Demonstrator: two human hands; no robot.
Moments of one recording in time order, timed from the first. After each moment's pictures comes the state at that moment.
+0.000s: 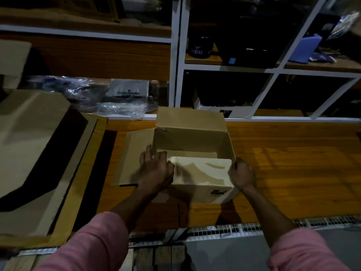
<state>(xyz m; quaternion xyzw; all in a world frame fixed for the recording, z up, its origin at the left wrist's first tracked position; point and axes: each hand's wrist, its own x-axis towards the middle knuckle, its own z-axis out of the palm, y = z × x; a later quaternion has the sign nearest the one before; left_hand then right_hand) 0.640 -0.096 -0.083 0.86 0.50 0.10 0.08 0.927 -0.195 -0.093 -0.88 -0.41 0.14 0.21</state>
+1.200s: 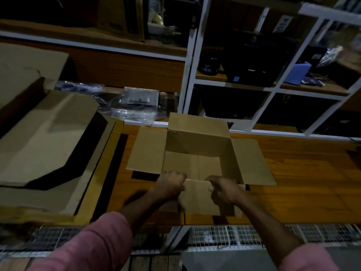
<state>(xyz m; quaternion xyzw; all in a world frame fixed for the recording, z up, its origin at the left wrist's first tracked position) 0.634 -0.136 -0.056 0.90 0.39 -0.10 0.15 0.838 -0.230 -0.027 -0.74 -0.58 0.33 0.05</state>
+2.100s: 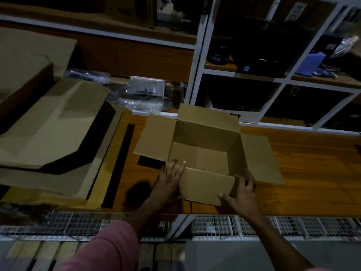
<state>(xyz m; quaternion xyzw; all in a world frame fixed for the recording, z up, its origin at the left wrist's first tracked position) 0.581 -0.165 -0.127 0.88 0.42 0.07 0.22 0.852 -0.289 -0.109 -0.84 -0.49 0.15 0.19</state>
